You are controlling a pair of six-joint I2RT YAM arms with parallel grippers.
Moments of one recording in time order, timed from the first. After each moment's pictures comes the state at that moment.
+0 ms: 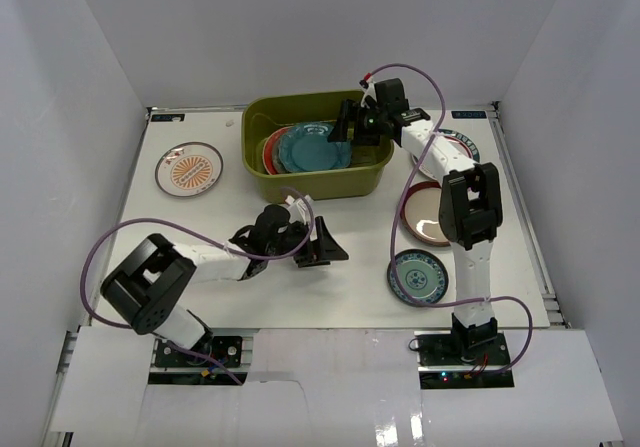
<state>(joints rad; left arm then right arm) -0.71 1.49 0.53 0.47 0.50 -0.93 0.38 2.17 1.90 -0.41 -0.44 0.38</state>
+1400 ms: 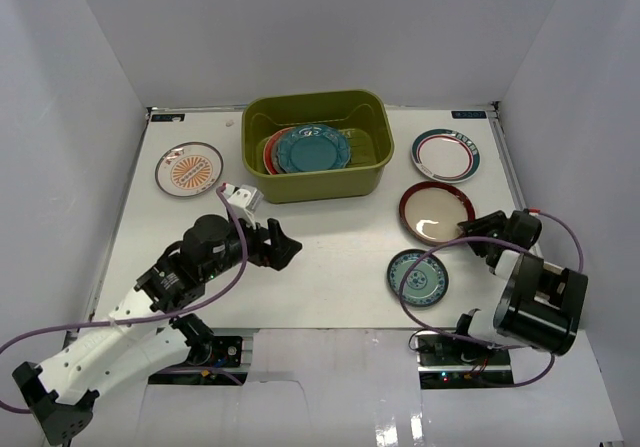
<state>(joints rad) -0.78 0.68 0.71 -0.37 0.01 -0.44 -0.41 1.31 0.34 0.25 -0.32 0.74</state>
